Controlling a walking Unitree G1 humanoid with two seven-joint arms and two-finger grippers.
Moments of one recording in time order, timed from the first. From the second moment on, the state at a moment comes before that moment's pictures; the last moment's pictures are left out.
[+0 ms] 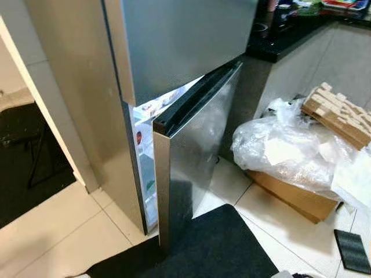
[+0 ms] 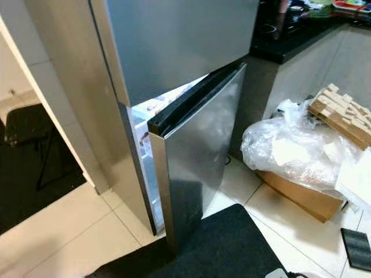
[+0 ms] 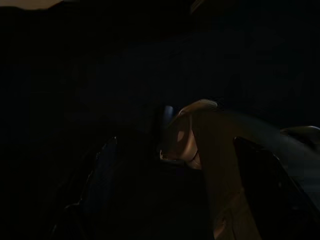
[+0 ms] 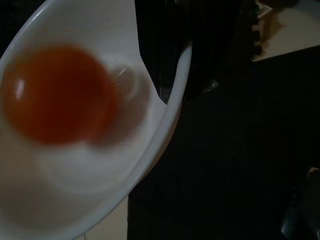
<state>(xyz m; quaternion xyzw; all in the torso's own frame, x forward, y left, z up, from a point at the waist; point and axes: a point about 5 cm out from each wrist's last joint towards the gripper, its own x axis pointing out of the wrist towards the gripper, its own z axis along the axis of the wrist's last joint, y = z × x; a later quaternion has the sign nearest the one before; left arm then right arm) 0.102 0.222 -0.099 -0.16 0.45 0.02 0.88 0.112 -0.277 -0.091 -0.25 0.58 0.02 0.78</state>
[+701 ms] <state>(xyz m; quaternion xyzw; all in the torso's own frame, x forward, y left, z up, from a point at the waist) 0.214 0.265 -0.027 -0.14 0.19 0.06 0.97 0.114 -0.281 -0.089 -0.26 0.57 0.01 0.78</state>
